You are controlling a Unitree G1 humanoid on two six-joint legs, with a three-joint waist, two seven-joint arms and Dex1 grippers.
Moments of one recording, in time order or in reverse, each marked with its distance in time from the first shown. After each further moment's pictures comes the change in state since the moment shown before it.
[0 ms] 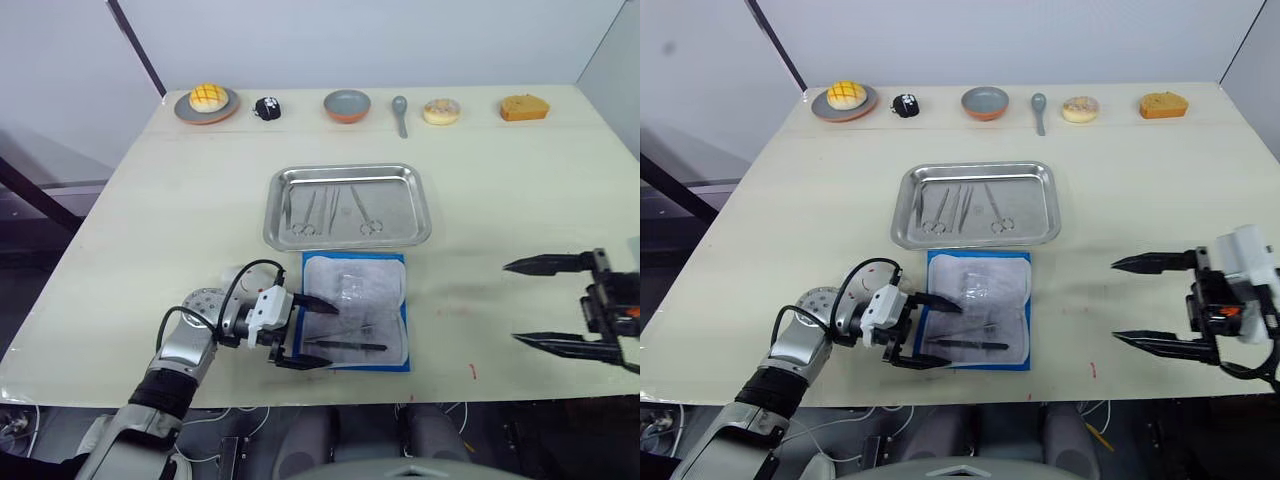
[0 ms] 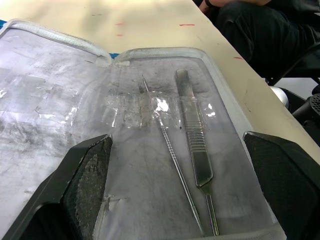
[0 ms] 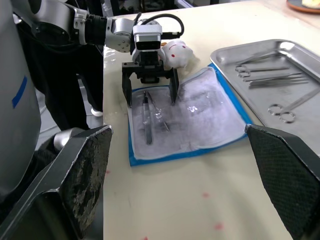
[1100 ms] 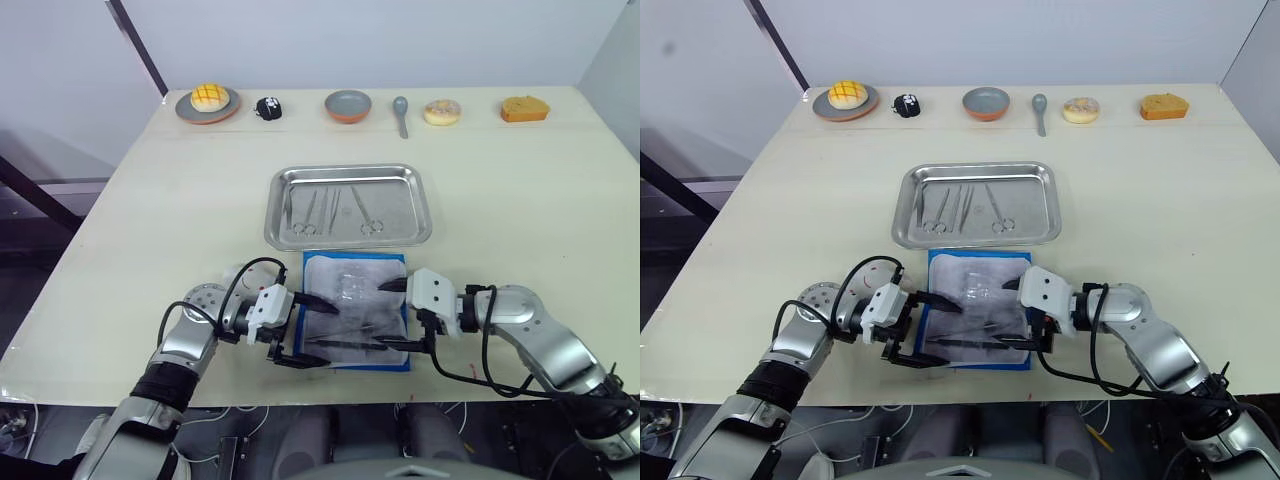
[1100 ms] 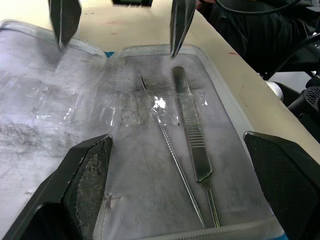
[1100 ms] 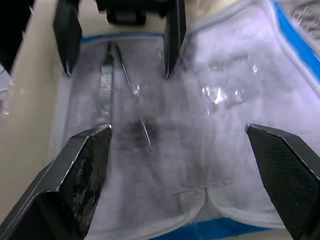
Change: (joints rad) left arm -0.030 0.006 -0.010 0.033 0.000 -0.022 -0.023; right arm -0.322 0.390 0.903 0.126 -0.648 -0.086 -0.501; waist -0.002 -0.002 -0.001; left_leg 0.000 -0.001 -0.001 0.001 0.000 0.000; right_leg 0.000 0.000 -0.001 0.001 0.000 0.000
